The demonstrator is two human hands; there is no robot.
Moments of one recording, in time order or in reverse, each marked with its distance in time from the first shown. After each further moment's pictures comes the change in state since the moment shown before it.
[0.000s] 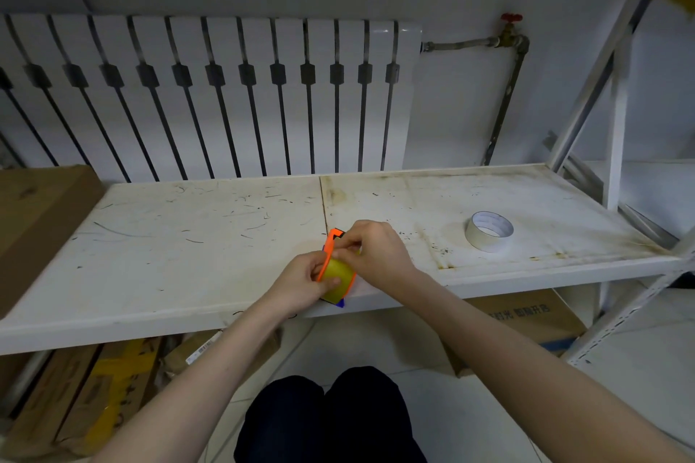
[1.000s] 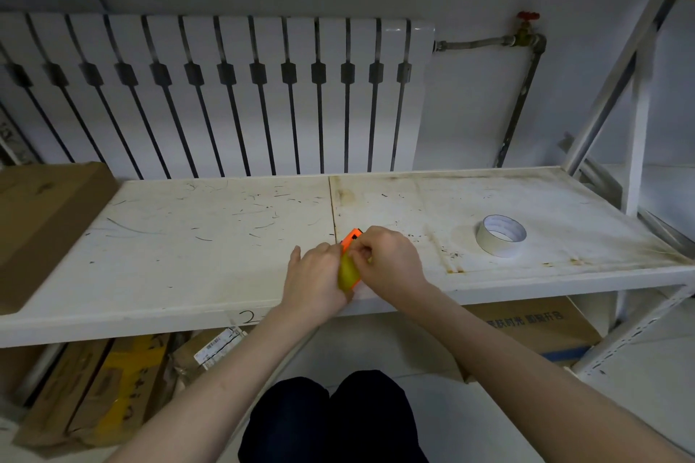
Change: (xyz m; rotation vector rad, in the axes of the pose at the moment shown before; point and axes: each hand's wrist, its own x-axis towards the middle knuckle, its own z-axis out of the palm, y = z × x) left_hand 0.001 0.014 0.018 0.799 0.238 0.045; right_hand -0.009 0.002 0.007 -0.112 0.137 -0.027
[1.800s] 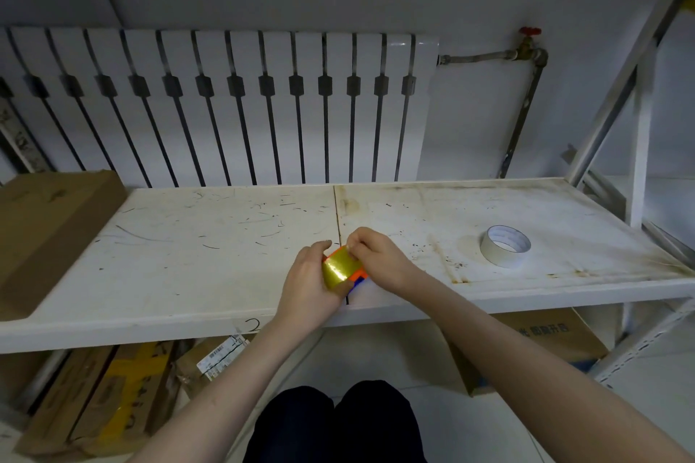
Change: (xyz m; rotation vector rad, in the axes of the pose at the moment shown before) left_hand -0.010 -0.009 -0.010 -0.450 0.120 -0.140; right_hand 0.018 -0.015 -0.010 0.468 -0.351 0.145
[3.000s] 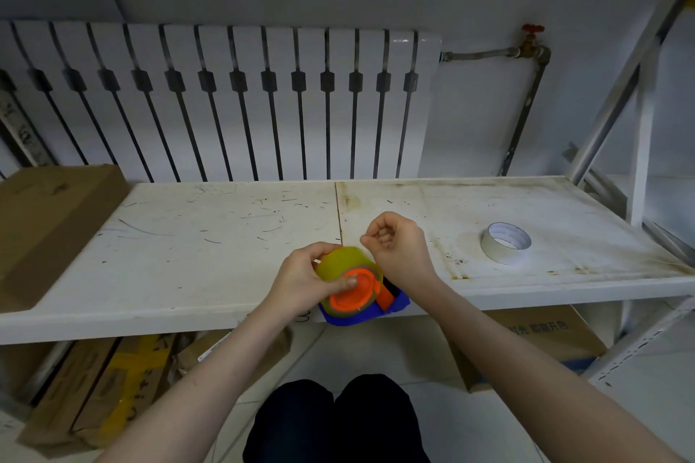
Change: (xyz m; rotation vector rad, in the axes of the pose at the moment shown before) left_hand 0.006 -0.013 -0.015 -0.290 -0.153 0.001; right_hand -0.007 0.014 -0.006 0.050 0.425 -0.073
